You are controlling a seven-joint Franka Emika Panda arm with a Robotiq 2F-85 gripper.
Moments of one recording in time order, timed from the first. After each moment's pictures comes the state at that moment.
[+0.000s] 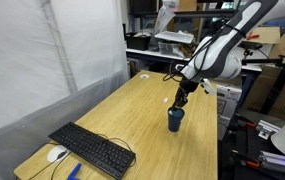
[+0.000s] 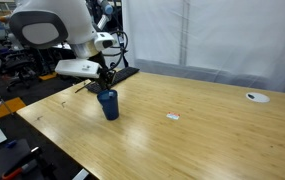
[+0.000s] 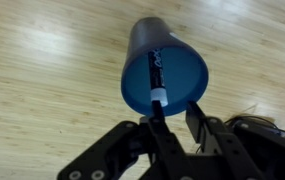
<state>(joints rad) 0.44 0.08 -0.12 -2.61 0.84 3.00 -0.96</state>
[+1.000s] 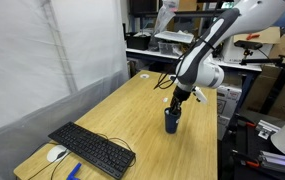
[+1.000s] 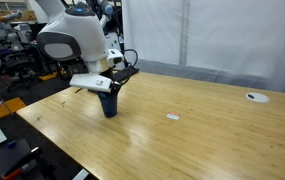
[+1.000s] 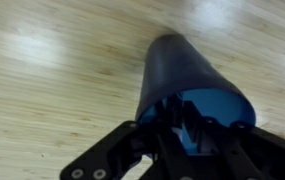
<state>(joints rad) 0.41 0.29 -0.09 -2.46 1.12 2.96 -1.25</state>
